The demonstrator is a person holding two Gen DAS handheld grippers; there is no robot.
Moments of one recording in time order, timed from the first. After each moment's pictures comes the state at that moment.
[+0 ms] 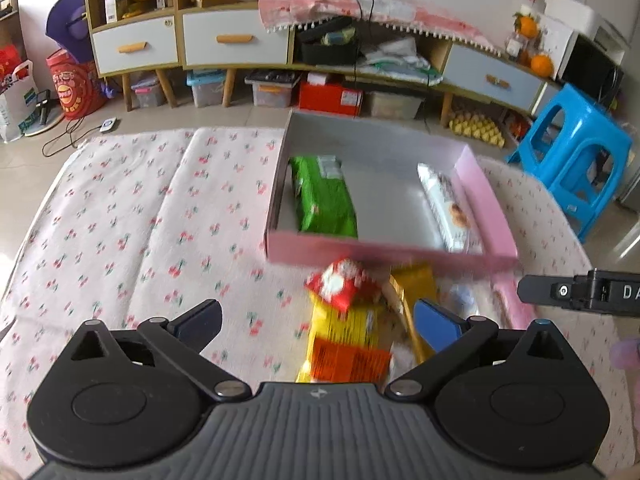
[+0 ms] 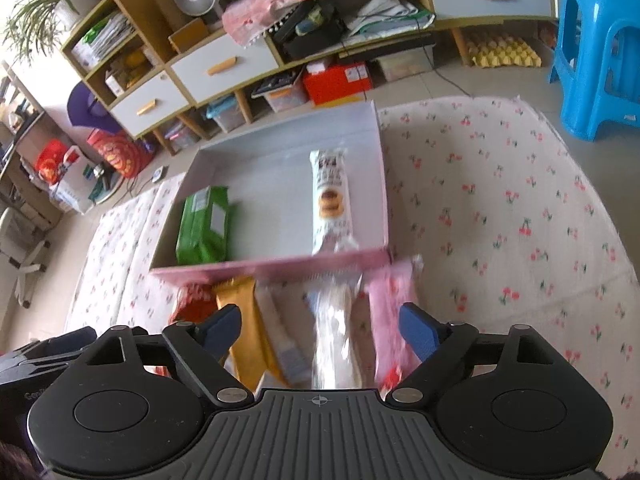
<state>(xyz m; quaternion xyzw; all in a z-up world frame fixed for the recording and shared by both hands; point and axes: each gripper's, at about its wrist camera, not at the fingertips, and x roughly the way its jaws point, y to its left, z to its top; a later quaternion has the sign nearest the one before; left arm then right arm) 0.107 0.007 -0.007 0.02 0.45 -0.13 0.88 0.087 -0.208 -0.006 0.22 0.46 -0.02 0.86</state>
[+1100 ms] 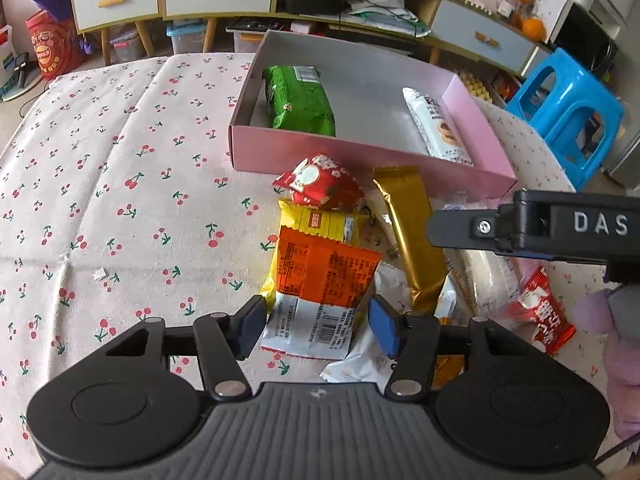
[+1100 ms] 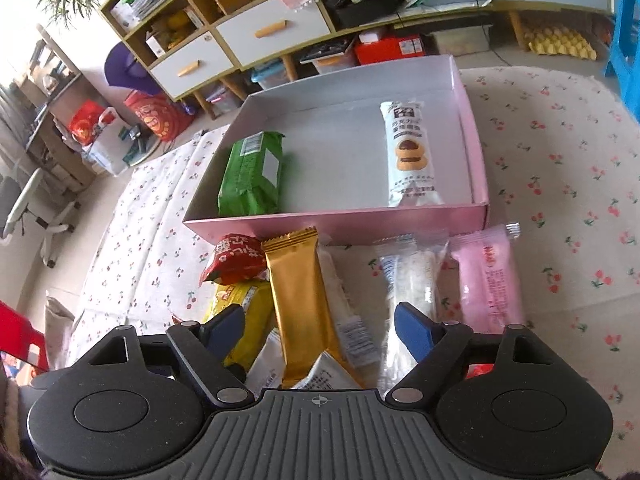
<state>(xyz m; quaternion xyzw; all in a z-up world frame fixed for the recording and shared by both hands) 0.085 0.002 -0.052 0.00 0.50 -0.15 0.86 0.105 -0.167 -0.038 0.21 0.48 0.05 0.85</state>
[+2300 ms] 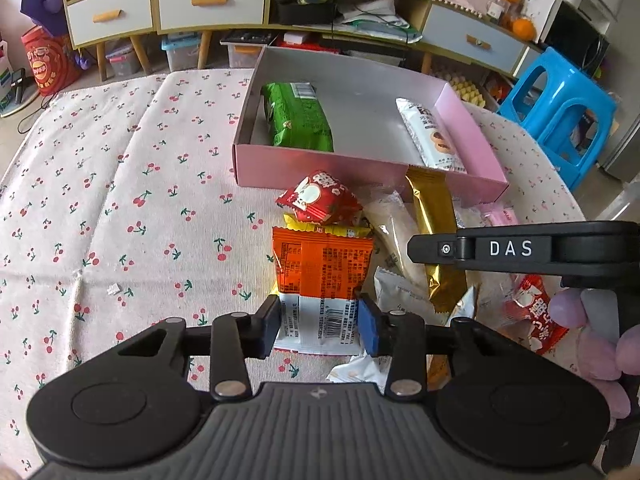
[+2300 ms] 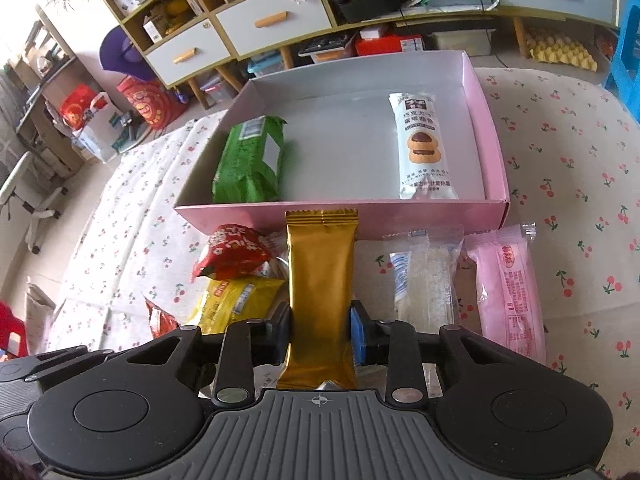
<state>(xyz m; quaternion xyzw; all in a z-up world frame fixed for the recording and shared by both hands) 0.082 0.005 -0.036 0.01 0.48 -0.16 0.86 0.109 -0.150 -0.043 0.18 0.49 0.04 0.85</state>
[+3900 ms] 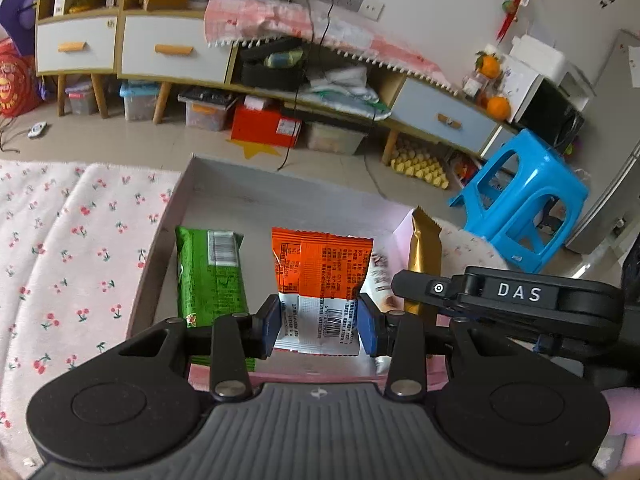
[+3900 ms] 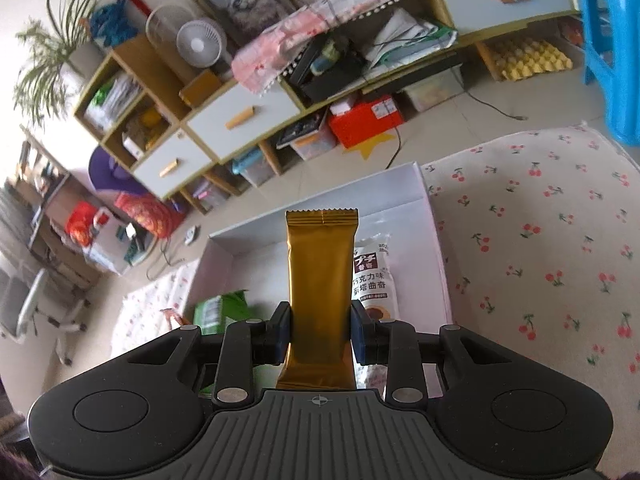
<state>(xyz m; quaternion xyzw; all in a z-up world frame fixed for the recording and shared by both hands) 0.179 -0.035 -0.029 -0.07 0.41 -0.21 0.88 0.183 -0.232 -0.033 0.29 0.39 0.01 0.87</state>
